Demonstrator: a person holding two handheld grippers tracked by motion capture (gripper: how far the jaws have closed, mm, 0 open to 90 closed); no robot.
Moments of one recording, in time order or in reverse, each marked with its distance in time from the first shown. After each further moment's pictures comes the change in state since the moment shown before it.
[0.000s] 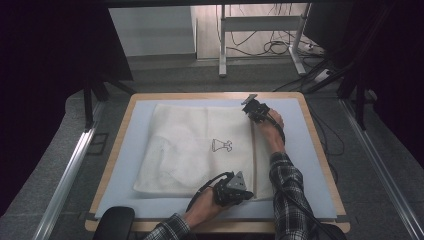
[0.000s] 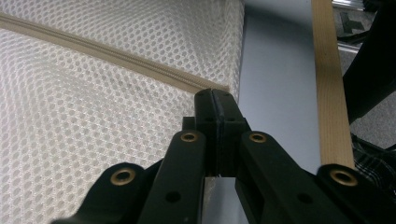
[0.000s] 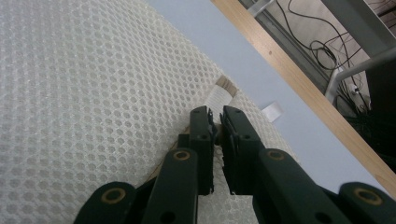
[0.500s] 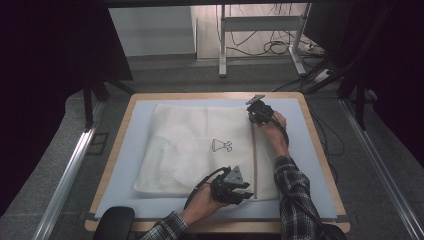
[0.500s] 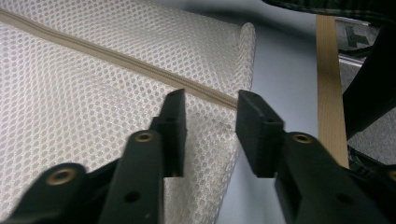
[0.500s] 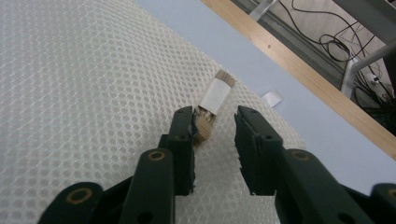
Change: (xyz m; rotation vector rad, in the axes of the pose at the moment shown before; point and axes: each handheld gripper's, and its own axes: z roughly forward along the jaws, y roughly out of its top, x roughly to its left) left arm 0.006 0.007 -0.013 -0.034 0.020 -0.052; right arm -0.004 -0.012 -0.018 -0.049 0.048 0.121
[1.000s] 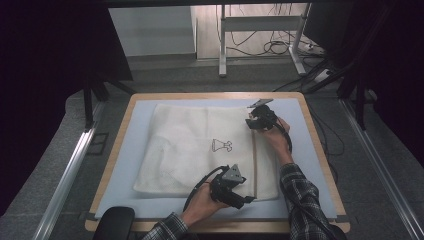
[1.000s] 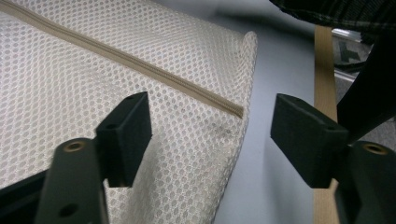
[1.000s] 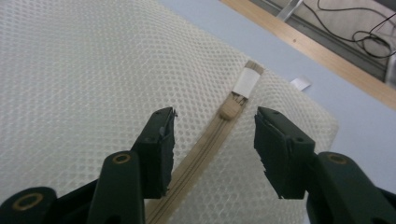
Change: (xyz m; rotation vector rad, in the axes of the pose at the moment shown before) left arm 0.003 0.000 -0.001 -0.022 -0.015 -0.069; right arm 0.005 -0.016 -0.019 -0.059 0.127 0.105
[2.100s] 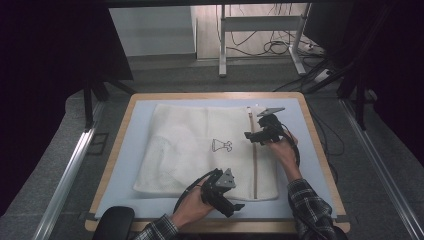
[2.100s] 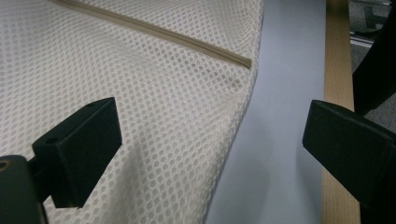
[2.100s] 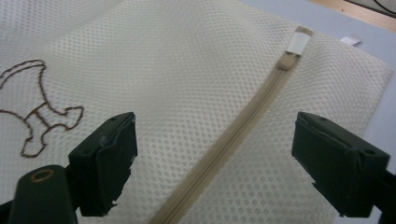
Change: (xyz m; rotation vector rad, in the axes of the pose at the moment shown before) left arm -0.001 -0.016 -0.020 0.076 0.066 0.106; right arm 0.017 -0.025 -0.046 -0.017 0.159 0.097
